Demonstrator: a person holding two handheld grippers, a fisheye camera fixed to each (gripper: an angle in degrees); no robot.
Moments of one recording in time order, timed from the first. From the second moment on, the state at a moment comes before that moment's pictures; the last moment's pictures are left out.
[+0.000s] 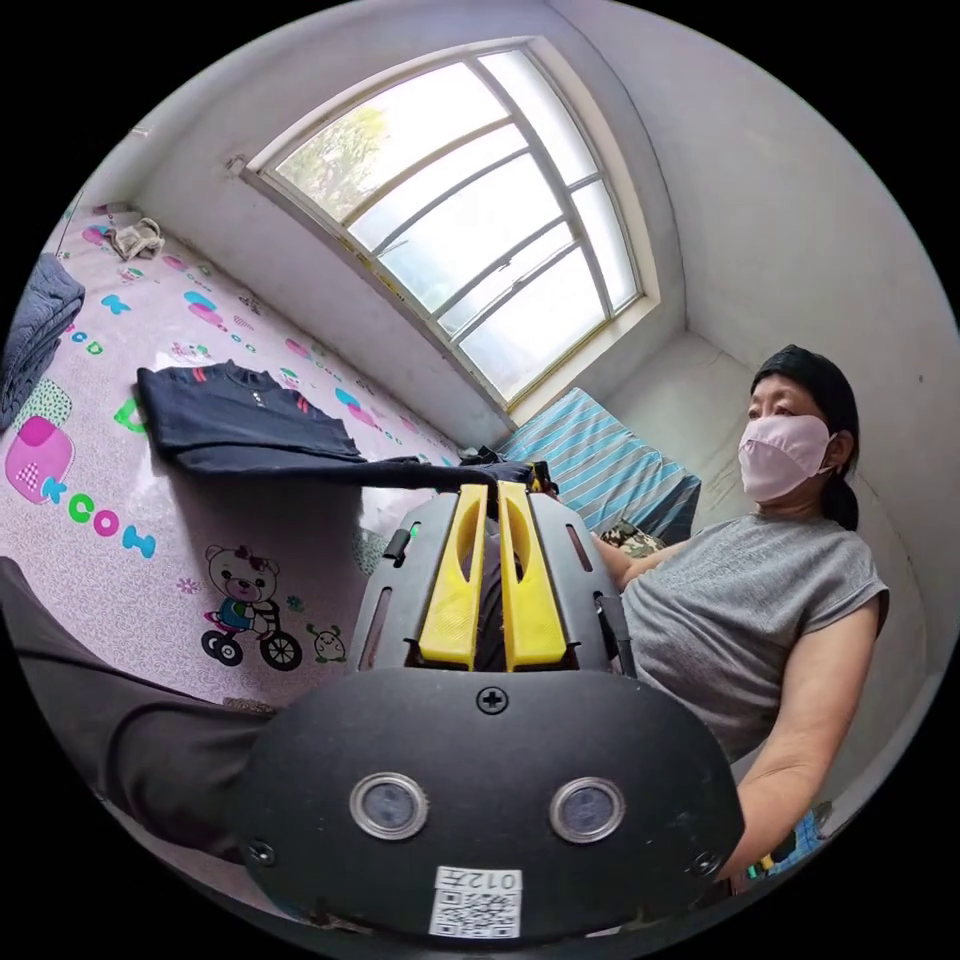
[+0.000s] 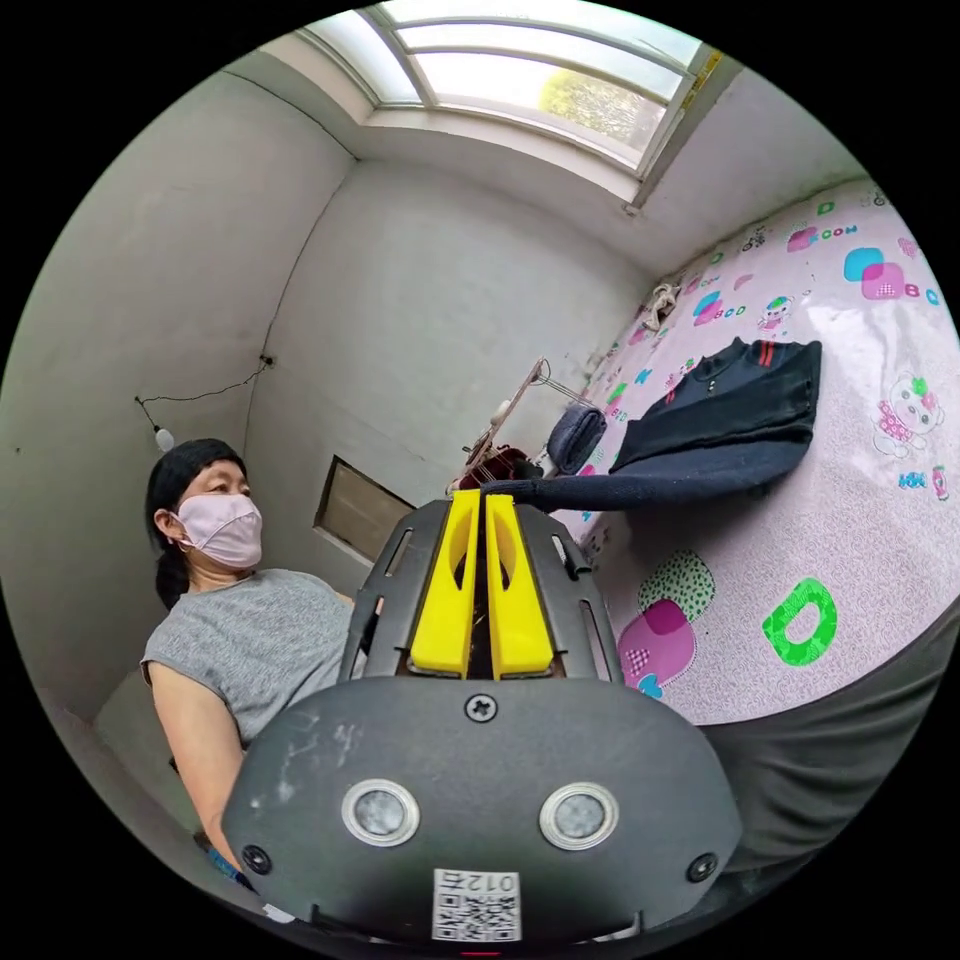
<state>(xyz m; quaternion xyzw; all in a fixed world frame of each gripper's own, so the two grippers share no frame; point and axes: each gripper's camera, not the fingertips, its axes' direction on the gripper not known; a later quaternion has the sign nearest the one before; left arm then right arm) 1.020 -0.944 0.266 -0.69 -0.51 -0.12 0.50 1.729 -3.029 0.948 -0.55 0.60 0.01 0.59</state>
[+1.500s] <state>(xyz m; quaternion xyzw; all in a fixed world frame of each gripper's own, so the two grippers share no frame) 0.798 -0.967 0.291 -0.62 -0.62 -0.13 0.47 1.879 -3.347 0.864 -0.44 0.66 0.03 0.61</state>
